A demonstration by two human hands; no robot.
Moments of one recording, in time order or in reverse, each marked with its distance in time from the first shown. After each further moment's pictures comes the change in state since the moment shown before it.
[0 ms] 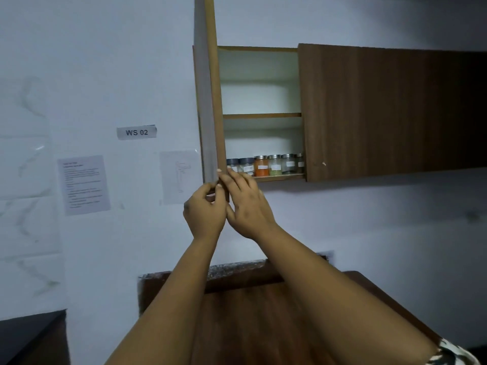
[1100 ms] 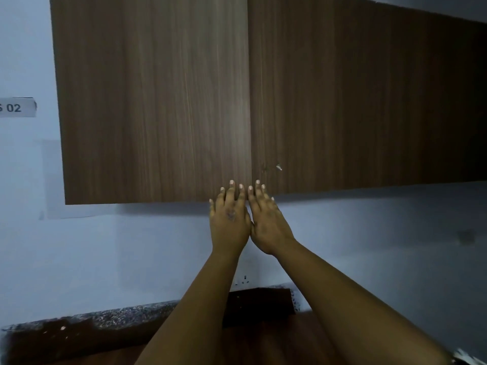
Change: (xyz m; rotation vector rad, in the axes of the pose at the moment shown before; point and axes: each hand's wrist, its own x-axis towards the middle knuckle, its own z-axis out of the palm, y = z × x) left_hand -0.018 -0.090 0.462 0.463 -0.281 0.398; right_hand -0.009 0.467 0.088 -0.182 -0.225 0.158
